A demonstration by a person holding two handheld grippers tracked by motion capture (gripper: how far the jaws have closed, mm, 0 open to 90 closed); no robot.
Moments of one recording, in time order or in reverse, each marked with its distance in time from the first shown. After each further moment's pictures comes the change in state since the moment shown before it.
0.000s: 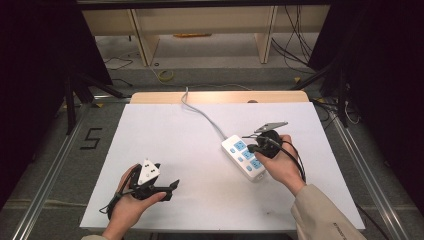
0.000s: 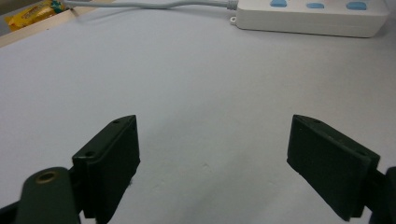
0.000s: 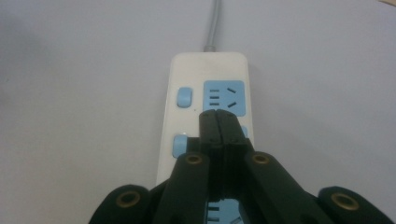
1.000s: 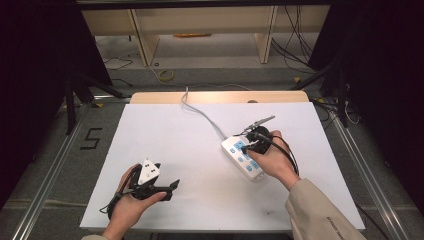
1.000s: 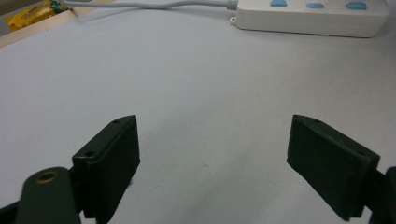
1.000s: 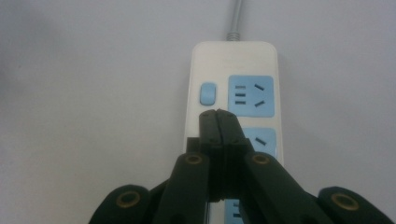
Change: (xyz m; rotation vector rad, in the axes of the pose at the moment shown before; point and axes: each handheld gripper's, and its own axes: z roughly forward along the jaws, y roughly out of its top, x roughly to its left) left arm 0.000 0.000 0.001 -0.002 -0.001 -0.003; right arm 0.011 0.021 0.012 0.134 0.040 -0.002
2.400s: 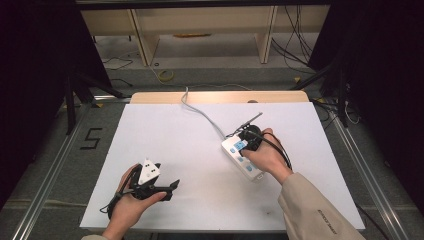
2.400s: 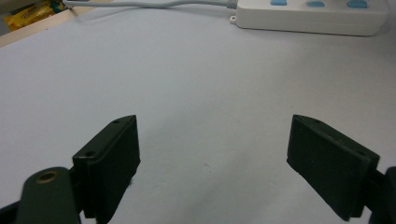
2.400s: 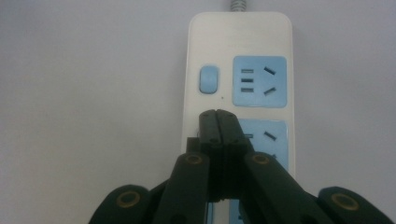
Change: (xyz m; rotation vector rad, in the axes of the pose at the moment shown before) left arm 0.000 0.000 0.000 0.004 0.001 0.004; right arm 0.004 0.015 0.020 0.172 -0.023 0.013
